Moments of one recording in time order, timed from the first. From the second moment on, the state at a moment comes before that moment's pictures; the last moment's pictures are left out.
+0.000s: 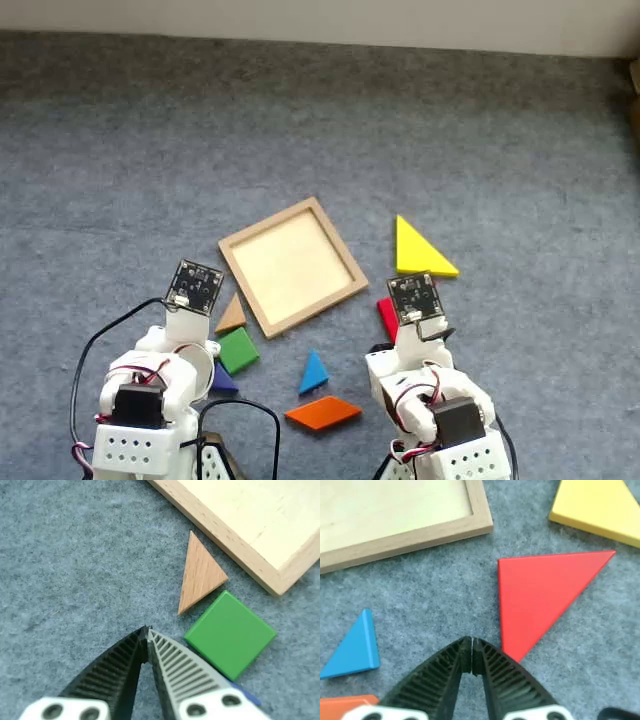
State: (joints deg) left arm -1.5 -101.8 96.0 75.4 -5.9; right arm -22.4 -104.1 96.0 71.3 1.6
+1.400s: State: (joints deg) left arm -1.5 -101.8 96.0 75.4 -5.9; right arm -4.5 -86.2 75.5 61.9 9.0
